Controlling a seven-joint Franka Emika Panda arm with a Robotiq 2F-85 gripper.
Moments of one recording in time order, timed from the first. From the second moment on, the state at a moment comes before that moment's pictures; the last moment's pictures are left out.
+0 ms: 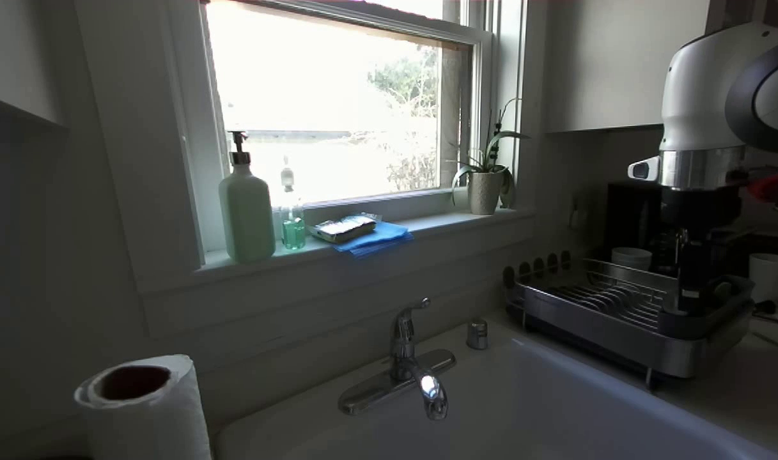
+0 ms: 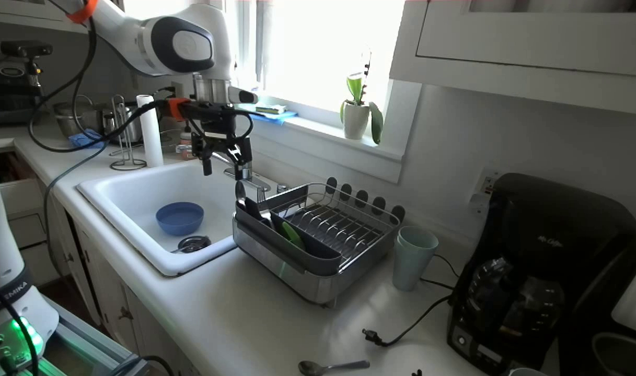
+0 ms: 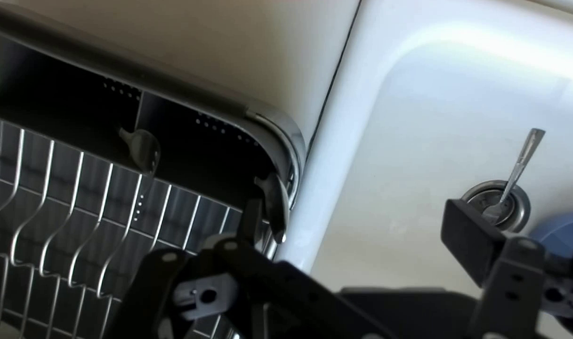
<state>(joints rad) -0.17 -0.38 -0.22 -2.53 -0.27 2.15 -0.26</state>
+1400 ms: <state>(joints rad) -0.26 -0.29 -0.25 -2.50 -0.28 2.23 -0.26</state>
